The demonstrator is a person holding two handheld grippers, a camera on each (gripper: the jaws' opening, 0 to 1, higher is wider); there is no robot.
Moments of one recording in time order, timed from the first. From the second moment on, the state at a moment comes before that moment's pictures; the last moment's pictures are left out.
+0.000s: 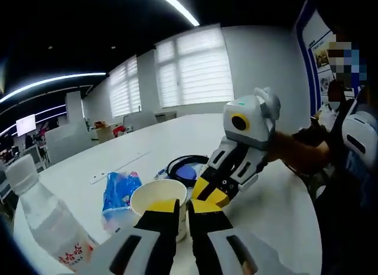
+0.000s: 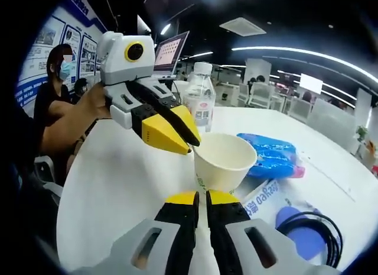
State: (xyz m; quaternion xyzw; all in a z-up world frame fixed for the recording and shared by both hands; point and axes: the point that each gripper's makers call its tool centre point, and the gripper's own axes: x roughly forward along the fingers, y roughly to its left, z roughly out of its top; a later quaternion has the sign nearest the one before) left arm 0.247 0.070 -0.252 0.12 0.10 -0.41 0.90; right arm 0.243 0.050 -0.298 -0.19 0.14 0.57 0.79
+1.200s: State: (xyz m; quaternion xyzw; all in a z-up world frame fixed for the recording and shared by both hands) left arm 0.250 0.098 -0.256 0.13 0.10 -0.37 0.91; right arm 0.259 0.039 -0.278 -0.19 0.12 0.55 0.80
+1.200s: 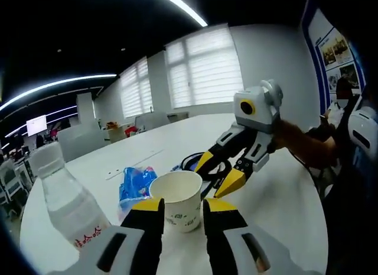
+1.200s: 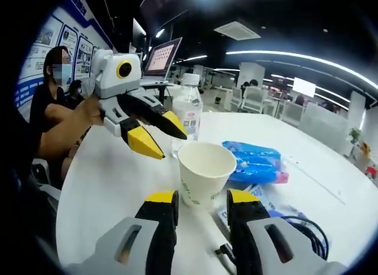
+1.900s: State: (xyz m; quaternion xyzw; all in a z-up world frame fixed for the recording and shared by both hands) left arm 0.251 0.090 -0.278 0.14 0.12 -0.36 0.91; right arm 0.261 0.037 -0.253 -0.15 0.10 0.56 0.81
